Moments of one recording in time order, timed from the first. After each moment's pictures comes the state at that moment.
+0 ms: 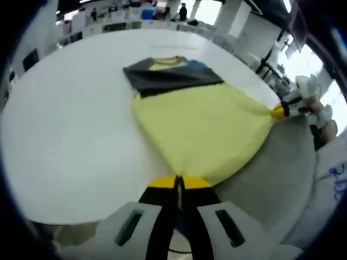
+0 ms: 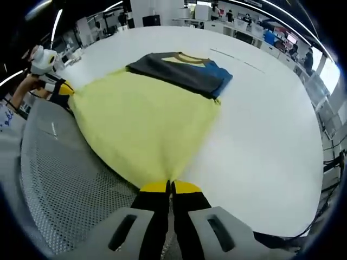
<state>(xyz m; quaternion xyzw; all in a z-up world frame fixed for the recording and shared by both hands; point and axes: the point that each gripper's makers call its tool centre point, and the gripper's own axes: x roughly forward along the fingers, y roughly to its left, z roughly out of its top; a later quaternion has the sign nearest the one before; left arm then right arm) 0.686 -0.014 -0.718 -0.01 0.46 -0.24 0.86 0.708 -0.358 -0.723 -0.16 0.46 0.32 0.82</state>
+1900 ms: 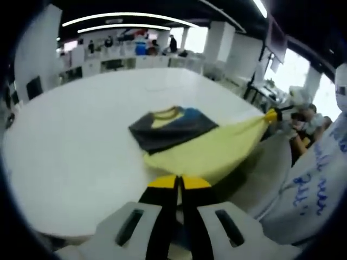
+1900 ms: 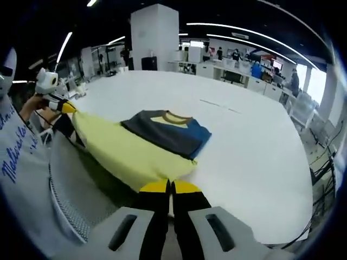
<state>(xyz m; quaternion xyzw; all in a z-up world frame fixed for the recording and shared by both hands) 0.689 -0.007 -0.612 0.01 0.31 -0.25 0.91 0.714 -0.362 -0.618 -0.12 0.30 0.31 0.89</state>
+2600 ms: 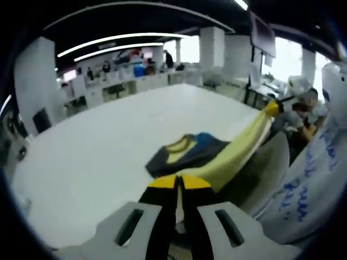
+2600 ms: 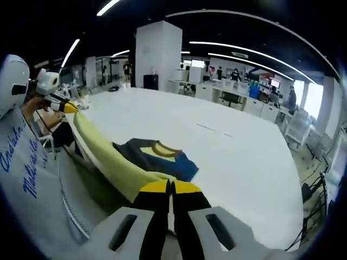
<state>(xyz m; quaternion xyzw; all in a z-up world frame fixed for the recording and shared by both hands) 0.683 -0.010 -0.545 0.08 0.25 -0.25 0.93 0.715 -0.361 -0.556 -0.13 0.22 0.31 0.91</state>
